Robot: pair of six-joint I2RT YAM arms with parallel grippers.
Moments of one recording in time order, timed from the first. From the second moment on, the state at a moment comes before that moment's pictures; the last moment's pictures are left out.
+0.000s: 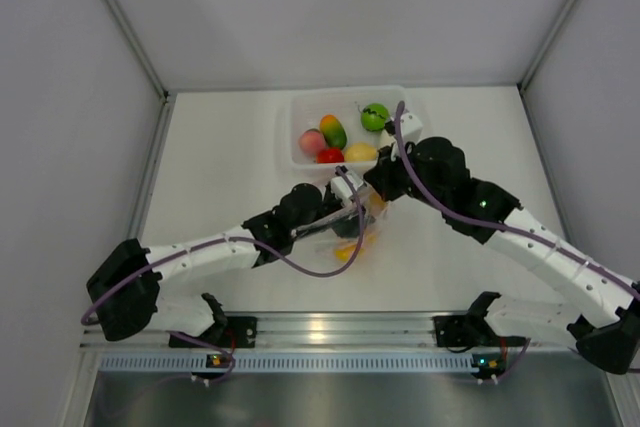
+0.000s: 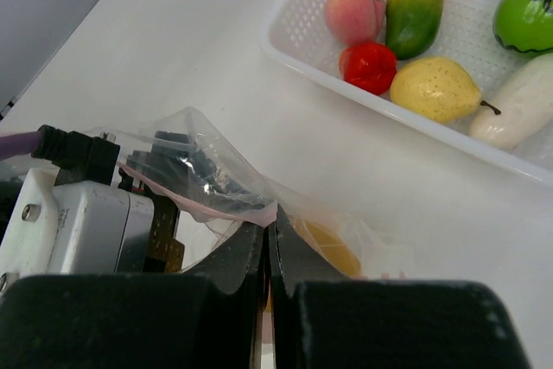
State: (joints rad) left arm -0.97 1.31 0.74 0.30 0.07 -0.08; right arm 0.80 1.07 1.09 -0.40 0.06 0.26
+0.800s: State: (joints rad) left arm -0.96 1.33 0.90 0.08 0.66 0.03; right arm 0.78 1.14 1.22 -0.51 0.08 0.24
